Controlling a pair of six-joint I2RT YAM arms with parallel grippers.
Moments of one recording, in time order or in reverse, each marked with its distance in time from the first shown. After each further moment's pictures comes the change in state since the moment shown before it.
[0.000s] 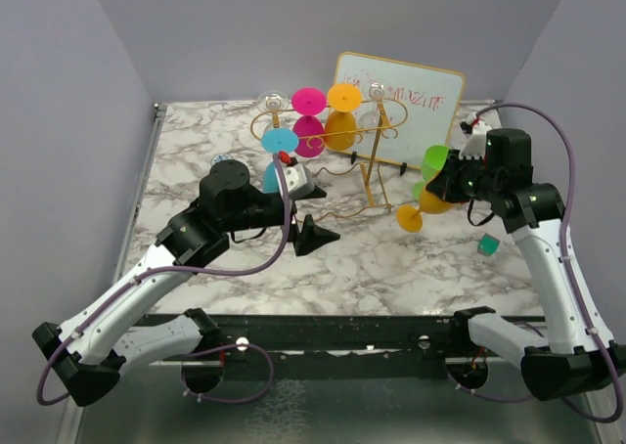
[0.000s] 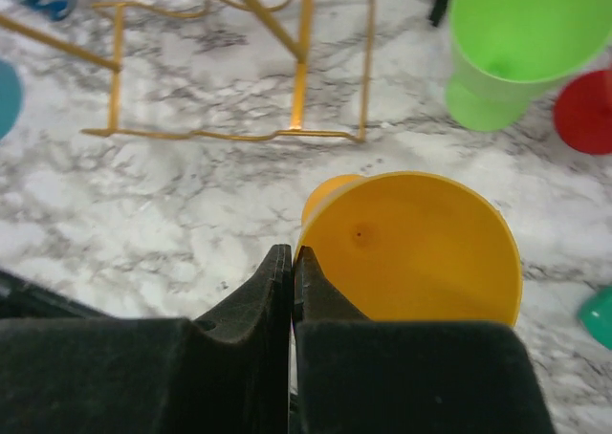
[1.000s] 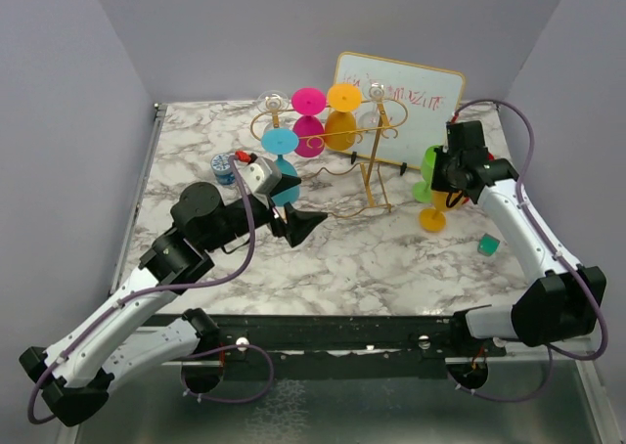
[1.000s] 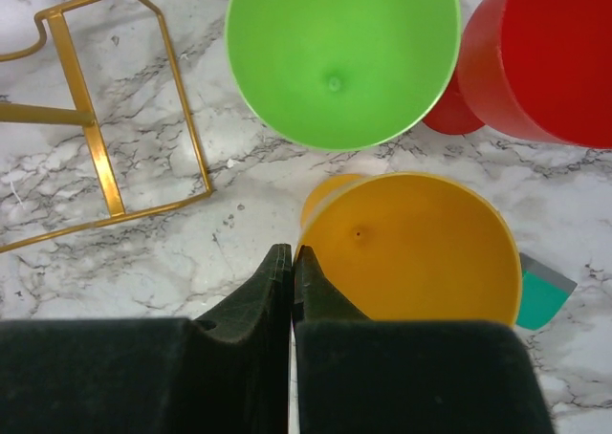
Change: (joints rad) left arm 0.002 -0.162 -0.129 0.155 -0.326 -0.168; right arm 0.033 0.285 -0.063 0.149 0.476 0.072
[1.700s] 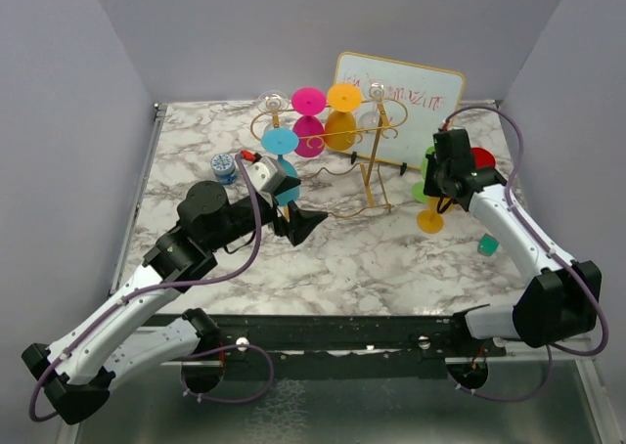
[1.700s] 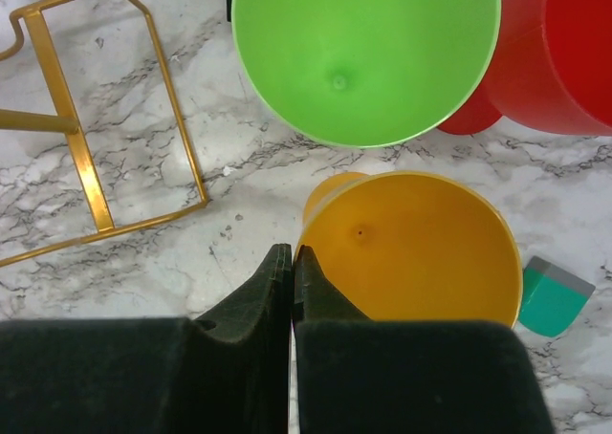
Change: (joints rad) left arm 0.000 0.013 -0.015 -0.015 -0.034 0.000; right arm 0.073 0.002 -0.077 0.089 0.102 0.040
